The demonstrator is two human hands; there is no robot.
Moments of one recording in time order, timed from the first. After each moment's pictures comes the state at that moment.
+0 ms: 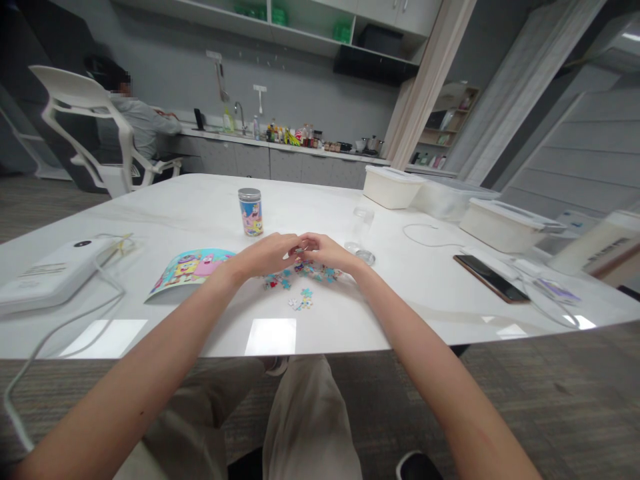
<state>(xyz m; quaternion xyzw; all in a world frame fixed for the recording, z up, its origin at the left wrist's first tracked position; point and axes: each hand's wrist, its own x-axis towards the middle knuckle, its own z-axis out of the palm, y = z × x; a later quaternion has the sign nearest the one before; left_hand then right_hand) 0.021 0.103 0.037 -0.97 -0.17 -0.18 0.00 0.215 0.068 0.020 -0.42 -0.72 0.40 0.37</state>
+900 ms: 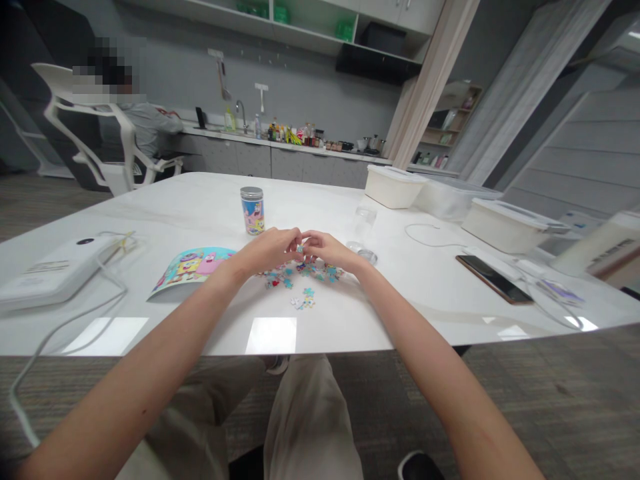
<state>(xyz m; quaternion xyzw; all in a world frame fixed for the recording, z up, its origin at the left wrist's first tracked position) 0.019 0.100 0.044 -0.95 -0.25 -0.18 0.02 0.215 0.064 0.024 -0.43 -0.70 0.44 0.37</state>
